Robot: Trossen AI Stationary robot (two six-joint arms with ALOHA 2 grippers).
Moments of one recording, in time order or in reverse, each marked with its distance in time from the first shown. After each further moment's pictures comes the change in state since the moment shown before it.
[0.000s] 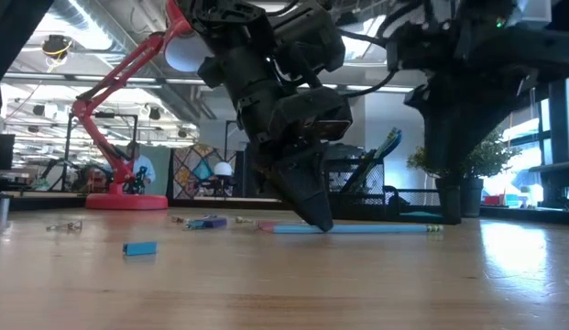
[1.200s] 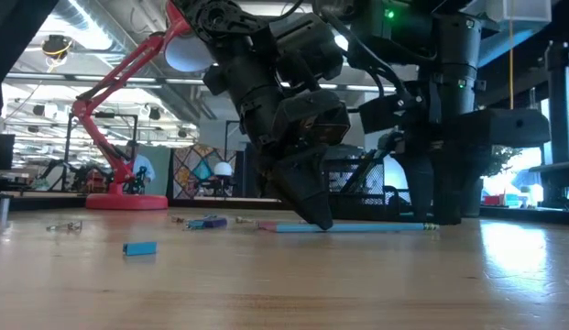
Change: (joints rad) left arm 0.038 -0.001 -0.006 -0.006 0.069 0.006; right arm -0.115 0.214 0.054 -0.010 -0.075 -0.226
